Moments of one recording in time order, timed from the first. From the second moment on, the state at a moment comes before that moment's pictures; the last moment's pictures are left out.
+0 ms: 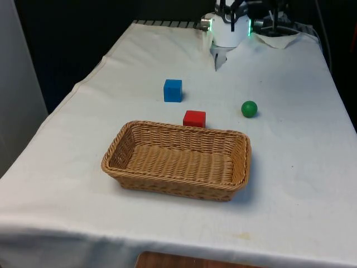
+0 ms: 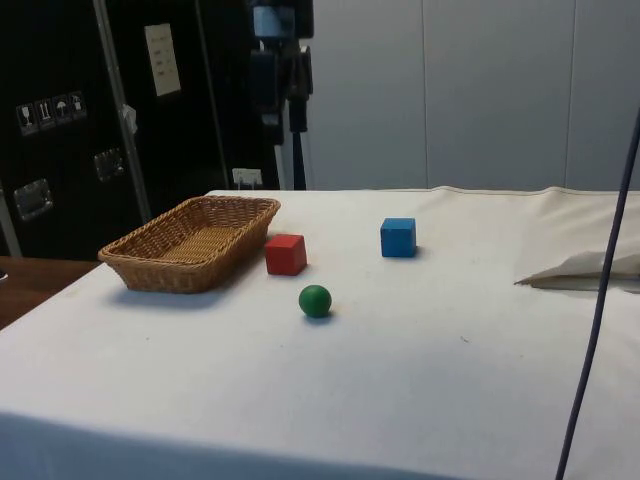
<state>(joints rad) 0.39 -0.08 -0.29 -2.29 0.03 2.28 0.02</state>
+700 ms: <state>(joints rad) 0.39 0.01 -0.29 -2.37 0.03 2.44 0.02</state>
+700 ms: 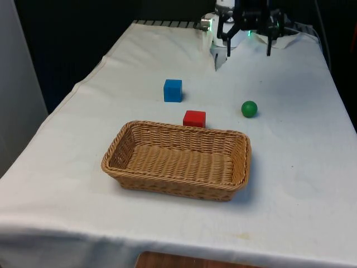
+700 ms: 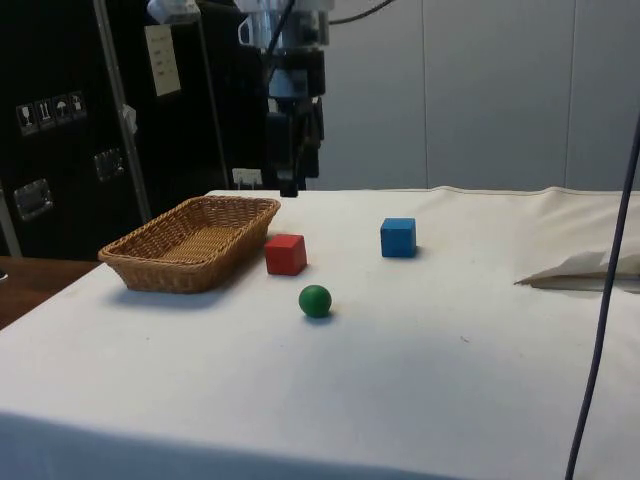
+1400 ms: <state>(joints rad) 0.38 0.14 -0.28 -2.44 0.06 2.65 0.02</state>
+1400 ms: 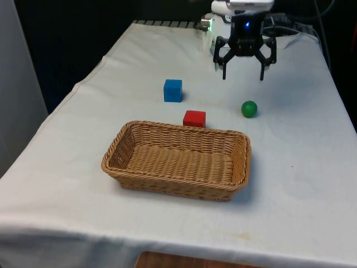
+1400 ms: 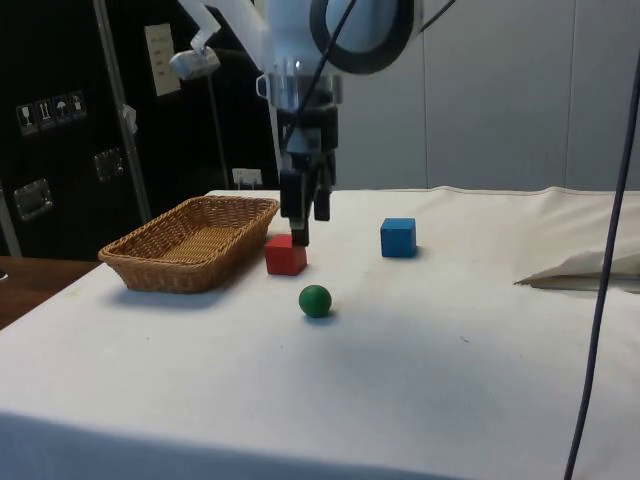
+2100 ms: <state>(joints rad) 0.38 0.24 -0.26 -2.44 0.19 2.75 -0.01</state>
